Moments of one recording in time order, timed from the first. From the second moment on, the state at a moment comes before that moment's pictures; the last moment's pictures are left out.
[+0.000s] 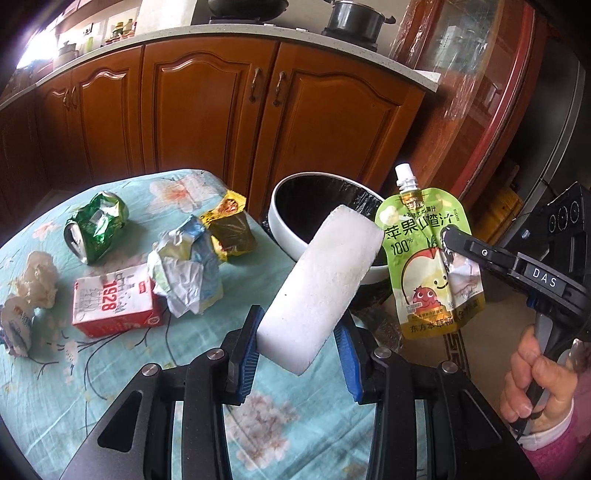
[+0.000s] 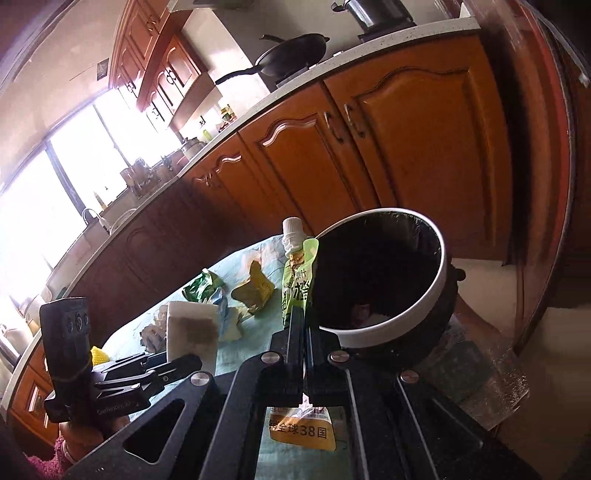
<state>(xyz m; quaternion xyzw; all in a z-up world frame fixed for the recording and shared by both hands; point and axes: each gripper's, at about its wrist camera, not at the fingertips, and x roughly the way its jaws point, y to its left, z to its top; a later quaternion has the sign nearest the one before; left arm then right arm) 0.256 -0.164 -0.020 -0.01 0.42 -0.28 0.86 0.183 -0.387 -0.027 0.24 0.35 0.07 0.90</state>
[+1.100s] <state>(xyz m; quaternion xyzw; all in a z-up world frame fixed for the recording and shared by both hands) 0.398 -0.295 -0.060 0.05 0.48 -0.27 0.84 0.278 -0.438 -0.049 0.20 0.36 0.00 0.91</state>
